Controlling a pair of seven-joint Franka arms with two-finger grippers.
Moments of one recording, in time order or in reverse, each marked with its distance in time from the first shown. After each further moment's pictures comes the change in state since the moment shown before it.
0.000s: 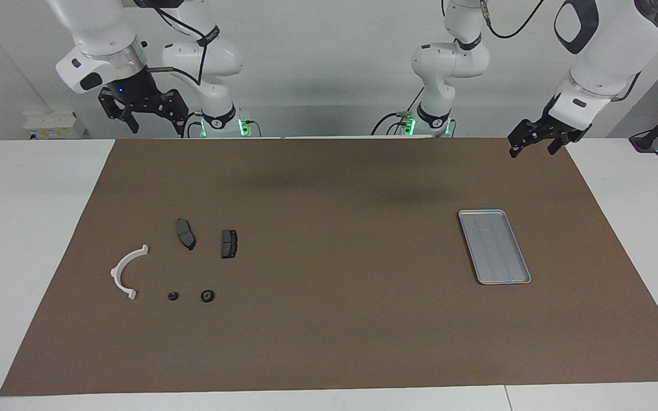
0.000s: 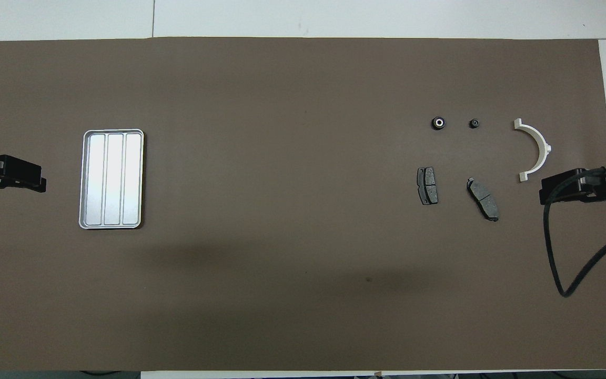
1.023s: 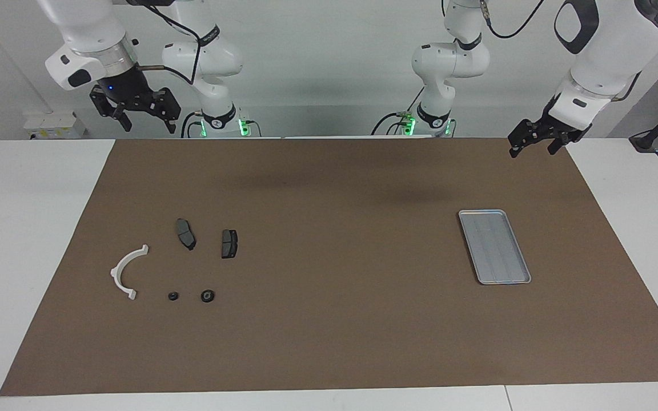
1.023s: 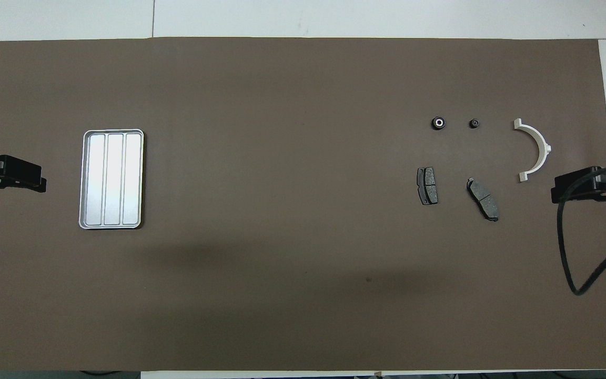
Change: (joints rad) left arm 0.000 0.000 0.000 0.000 0.000 0.000 0.000; right arm -0.014 -0.006 -0.014 0.003 0.000 0.000 0.000
